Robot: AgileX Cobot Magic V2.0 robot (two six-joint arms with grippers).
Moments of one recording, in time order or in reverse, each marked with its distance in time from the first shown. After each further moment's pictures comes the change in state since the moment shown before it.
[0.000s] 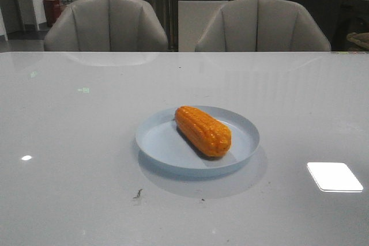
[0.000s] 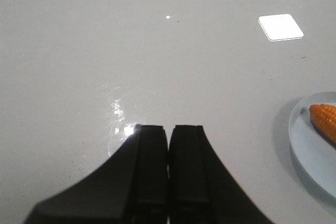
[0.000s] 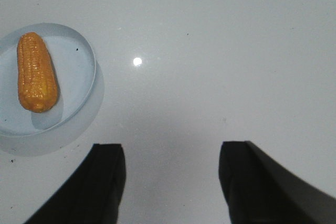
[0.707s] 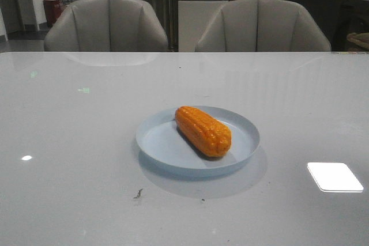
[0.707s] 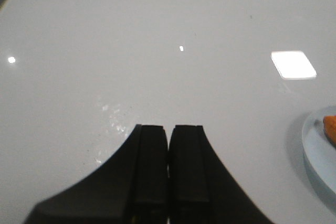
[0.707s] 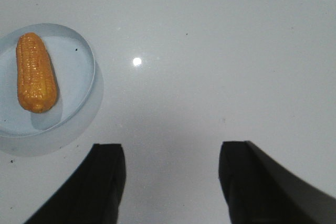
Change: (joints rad) left arm 0.000 -0.247 0.303 0.093 -0.237 -0.148; right arm 0.000 0.000 0.000 0.000 0.000 0.000
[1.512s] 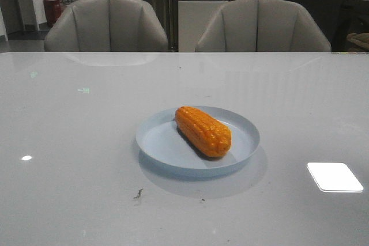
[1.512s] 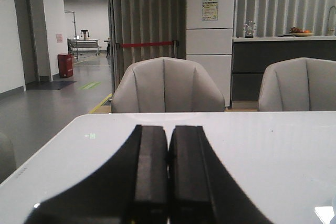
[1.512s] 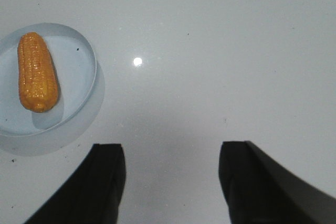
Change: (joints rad) left arm 0.055 -0.759 0.501 0.070 -0.259 -0.032; right arm 0.000 0.000 0.000 0.000 0.000 0.000
